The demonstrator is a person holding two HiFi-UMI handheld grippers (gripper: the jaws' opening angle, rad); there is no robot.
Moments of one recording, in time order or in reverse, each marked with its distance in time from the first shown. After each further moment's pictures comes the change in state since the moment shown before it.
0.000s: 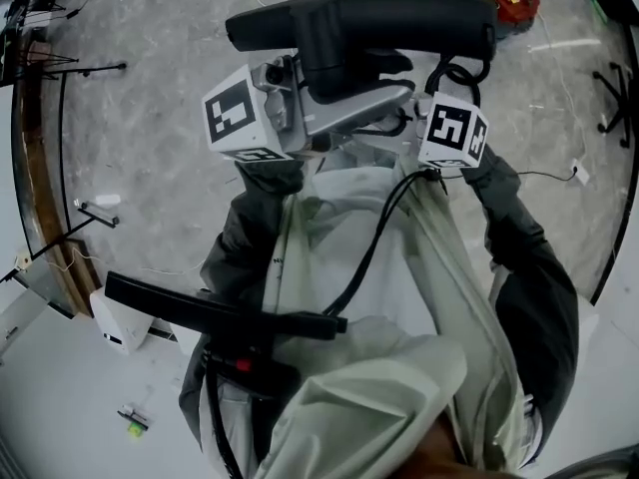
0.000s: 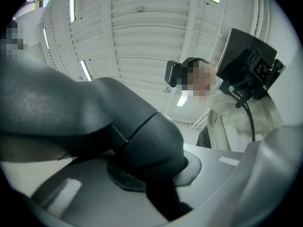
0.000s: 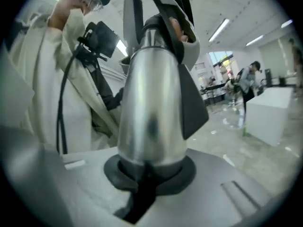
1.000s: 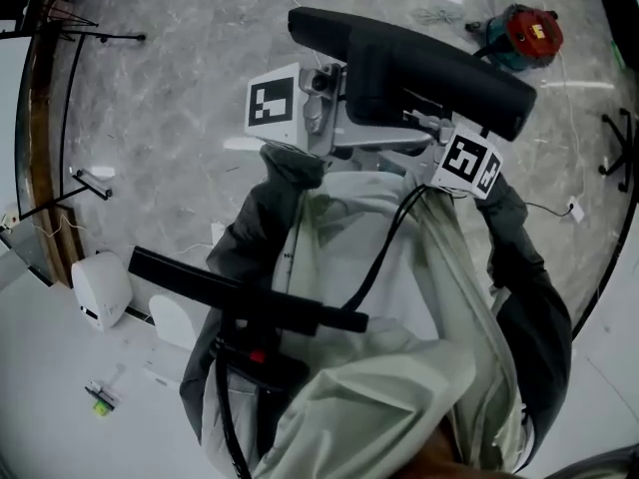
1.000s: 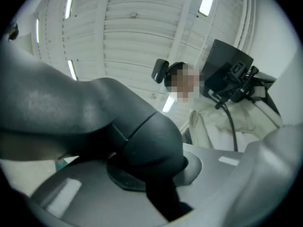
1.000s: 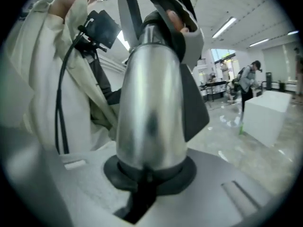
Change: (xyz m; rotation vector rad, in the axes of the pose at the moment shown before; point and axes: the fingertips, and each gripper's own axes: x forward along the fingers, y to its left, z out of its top) left arm -0.023 -0.040 -0.007 0.018 -0.085 -0.190; right arm 0.013 0.016 -0.019 -0.016 0.116 -0.045
